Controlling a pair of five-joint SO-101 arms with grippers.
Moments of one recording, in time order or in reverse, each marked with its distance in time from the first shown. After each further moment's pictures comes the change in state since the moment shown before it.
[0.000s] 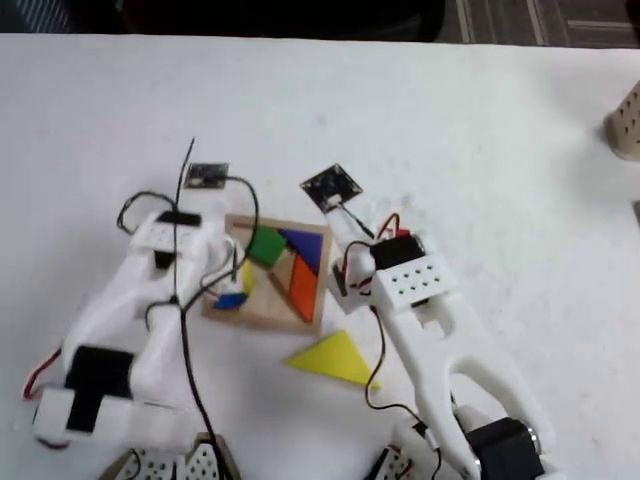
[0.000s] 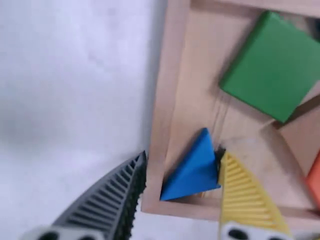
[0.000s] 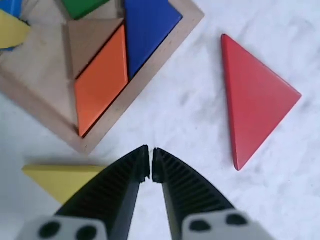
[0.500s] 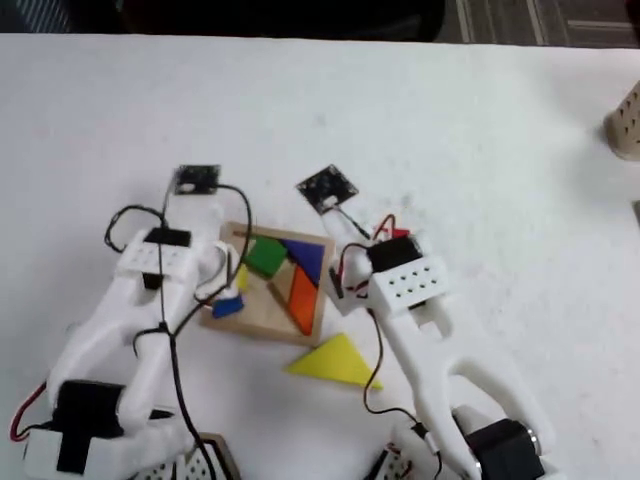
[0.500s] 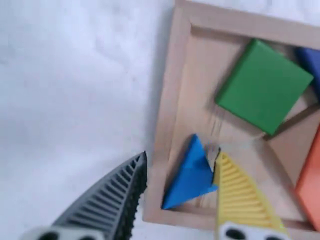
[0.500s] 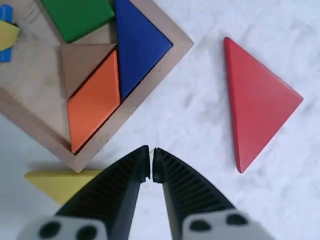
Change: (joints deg) left arm -1.8 -7.8 5.7 -4.4 -0.5; right arm -2.0 -0.4 0.0 0.0 0.0
